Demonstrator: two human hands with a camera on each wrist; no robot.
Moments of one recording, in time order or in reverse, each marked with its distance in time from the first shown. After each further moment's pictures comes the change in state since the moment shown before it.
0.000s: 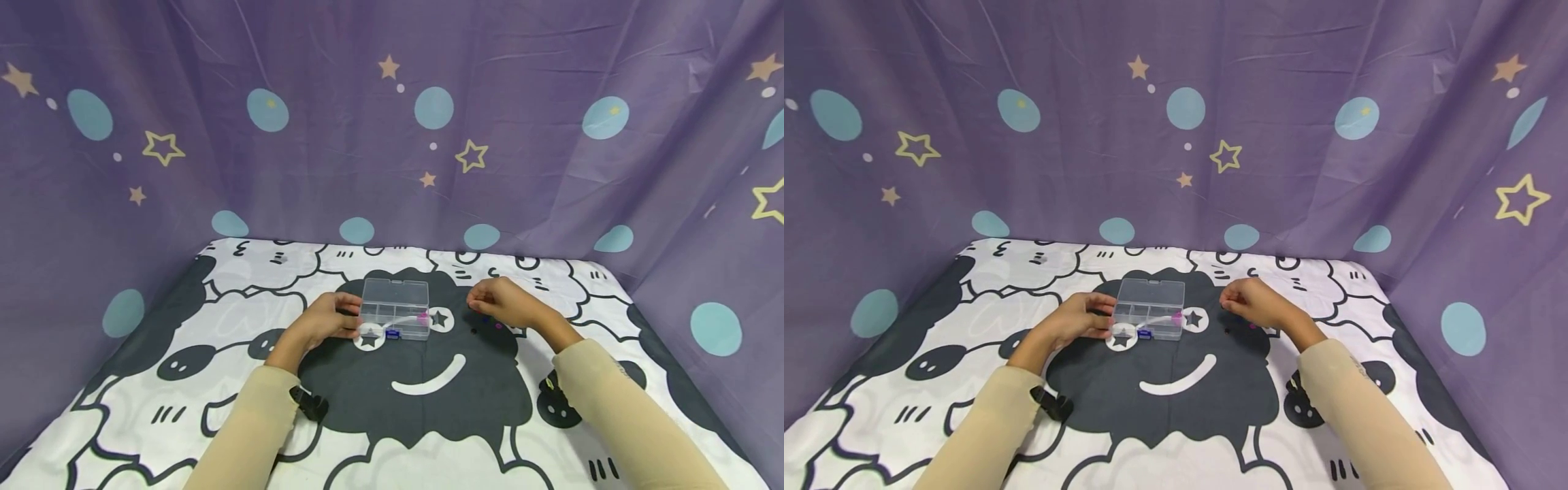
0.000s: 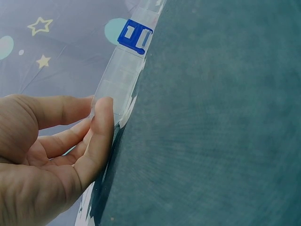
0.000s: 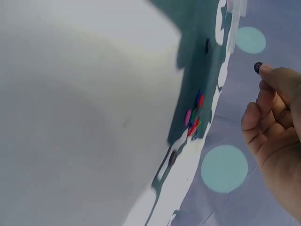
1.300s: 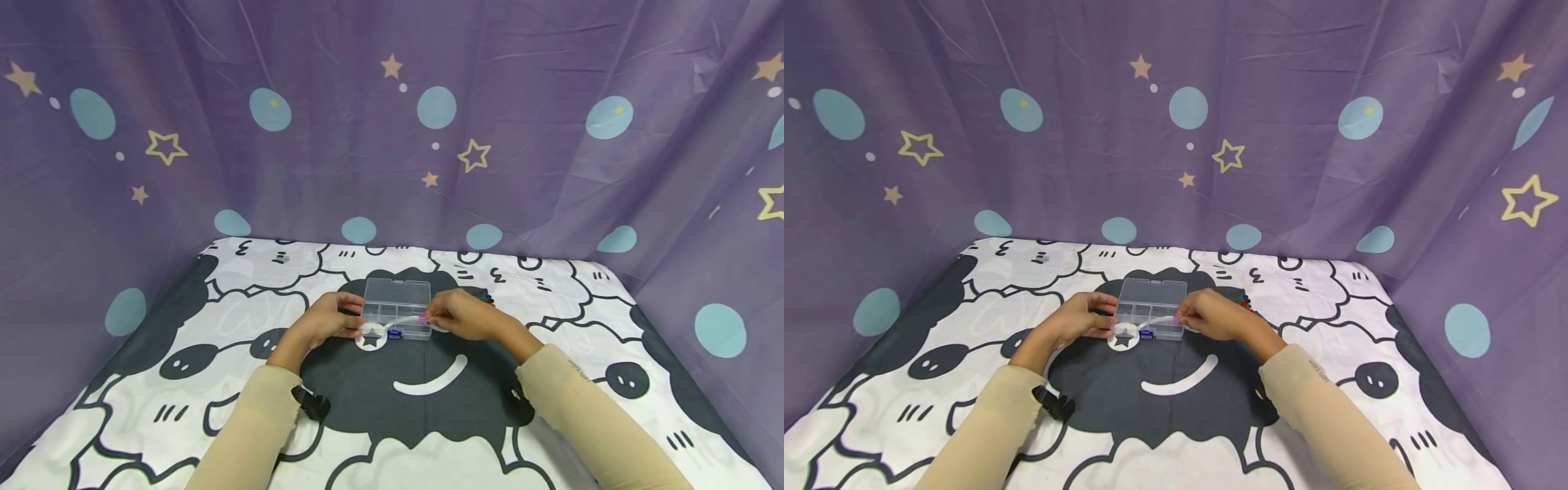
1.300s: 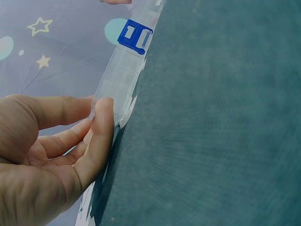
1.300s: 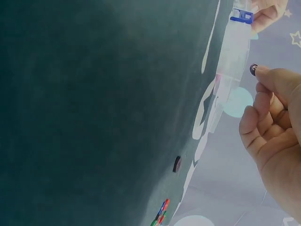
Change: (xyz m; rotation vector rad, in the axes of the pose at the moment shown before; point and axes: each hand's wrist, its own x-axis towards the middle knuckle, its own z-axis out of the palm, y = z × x) left_hand 0.000 0.001 -0.001 0.016 -0.005 -0.006; right_hand 0.039 -0.052 0.045 -0.032 -0.088 -0.208
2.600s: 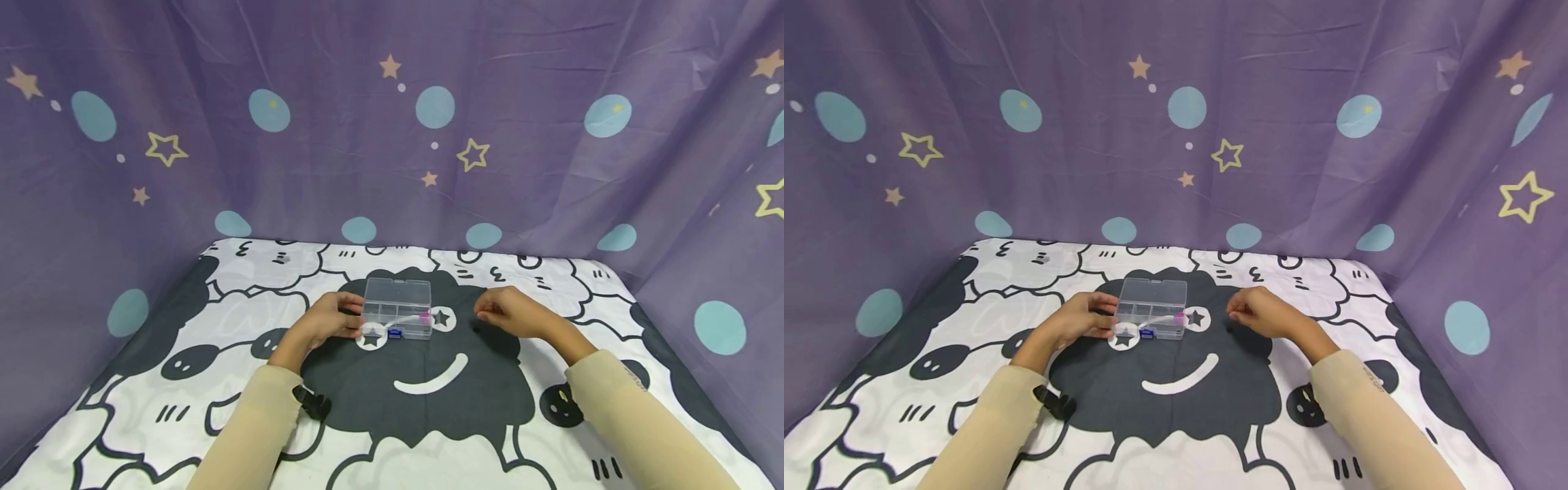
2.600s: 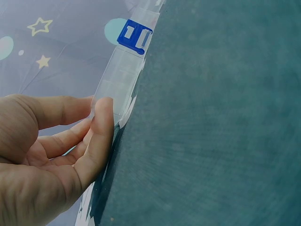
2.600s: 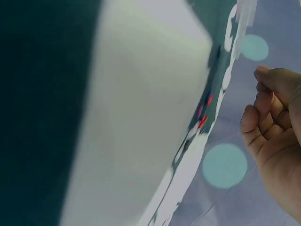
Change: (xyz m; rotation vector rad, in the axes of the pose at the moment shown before) left_hand 0.000 0.000 0.000 -0.005 0.006 -0.003; right_hand -0.068 0.039 -0.035 -0.066 0.072 0.128
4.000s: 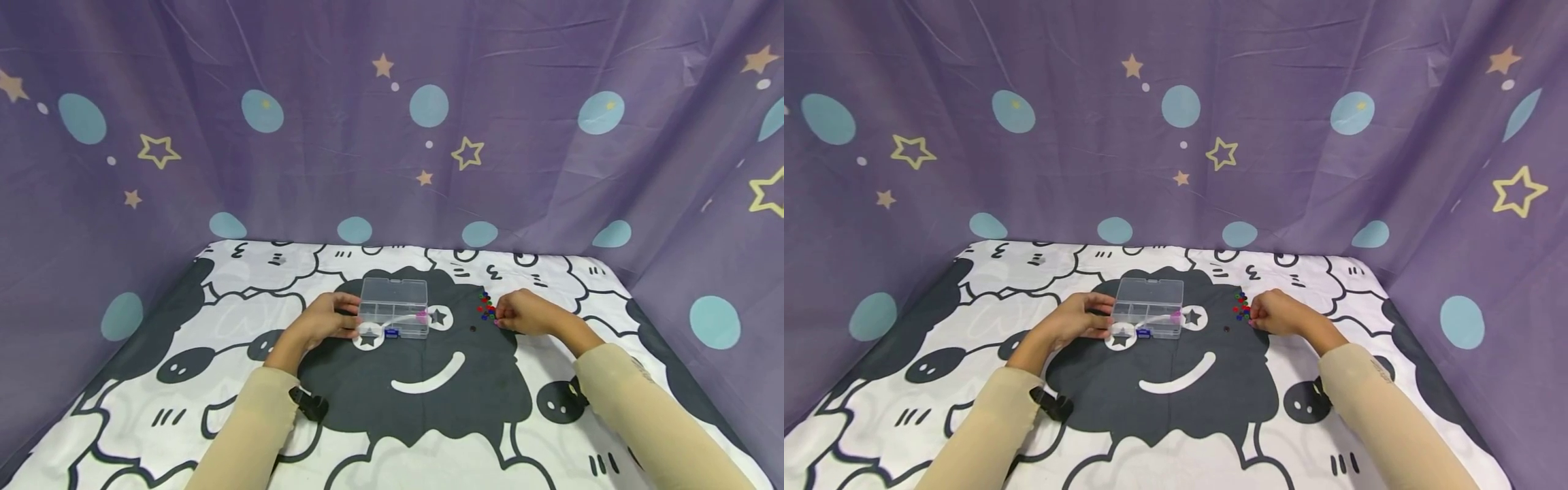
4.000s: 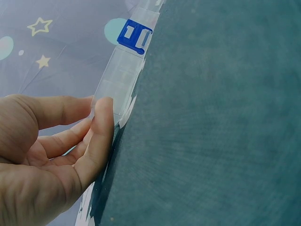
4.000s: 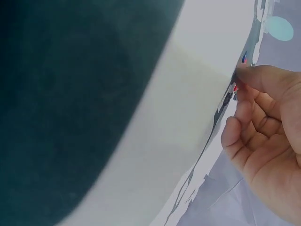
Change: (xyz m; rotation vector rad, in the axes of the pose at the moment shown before) left_hand -0.001 0.001 0.001 0.003 -0.002 0.010; right_hand -0.022 0.024 -0.009 -0.020 -0.148 0.200
